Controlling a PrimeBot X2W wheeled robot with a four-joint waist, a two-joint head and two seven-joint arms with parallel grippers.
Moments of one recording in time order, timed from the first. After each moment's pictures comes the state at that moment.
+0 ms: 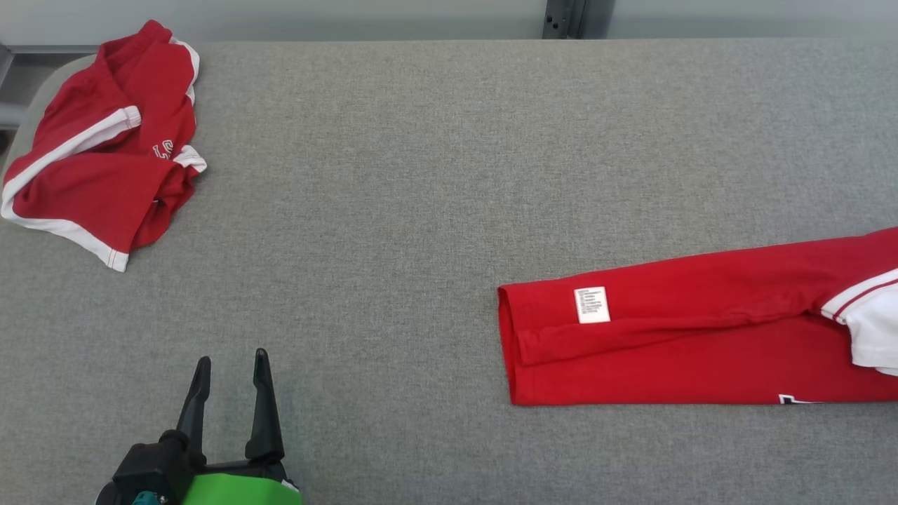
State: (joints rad) left arm 0.09 0.05 -0.08 0.07 -0.30 -0.02 -0.26; right arm -0.31 -0.76 0.02 0.59 0.91 0.13 0.35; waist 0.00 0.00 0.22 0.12
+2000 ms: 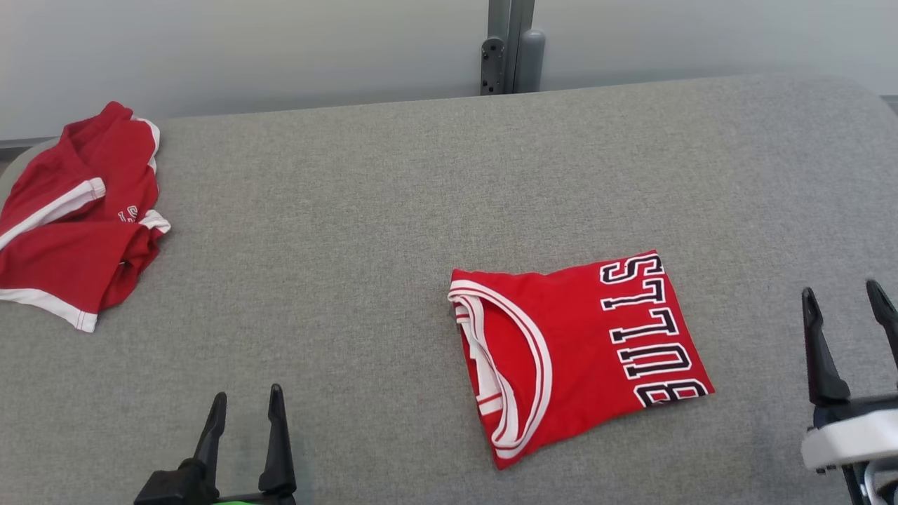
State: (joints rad) left arm 0.14 0.05 -0.11 0.11 -0.30 0.00 -0.26; right arm 0.04 -0.26 -0.13 0.02 0.12 0.13 -0.26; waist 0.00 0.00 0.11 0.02
